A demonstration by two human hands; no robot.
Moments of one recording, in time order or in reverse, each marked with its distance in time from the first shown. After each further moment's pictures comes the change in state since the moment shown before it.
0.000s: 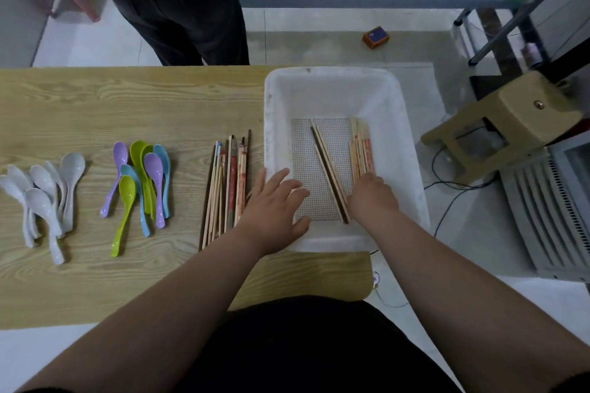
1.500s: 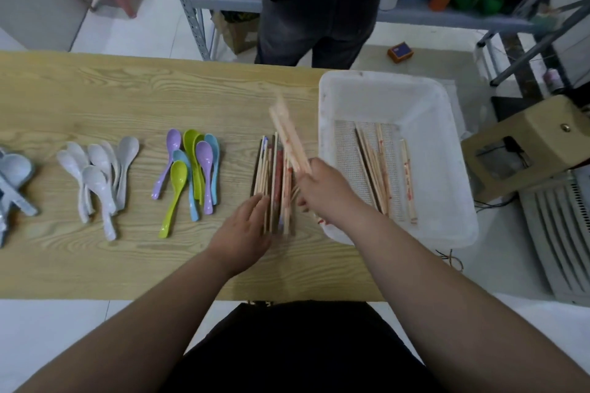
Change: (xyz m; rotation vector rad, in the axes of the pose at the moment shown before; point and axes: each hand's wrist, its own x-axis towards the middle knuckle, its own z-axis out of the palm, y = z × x) left_hand -0.126 -0.098 0.007 -0.189 -0.067 -0.265; right_hand -0.112 -0.152 -0.010 0.641 -0.118 -0.442
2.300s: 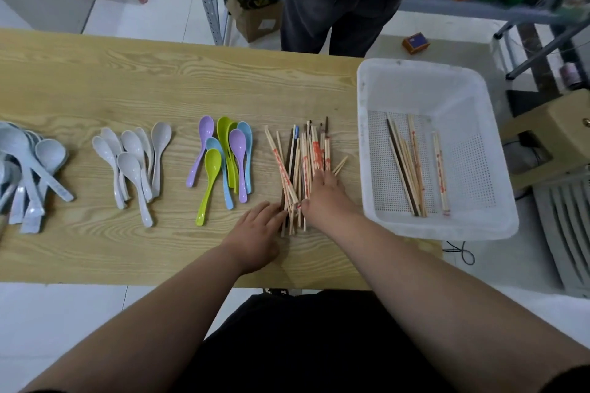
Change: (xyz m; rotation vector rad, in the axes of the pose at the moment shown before) left_hand -0.032 -0.056 -0.003 0.177 -0.259 0.042; right_hand 0.022 0.015 0.096 -0.615 -0.095 0.113
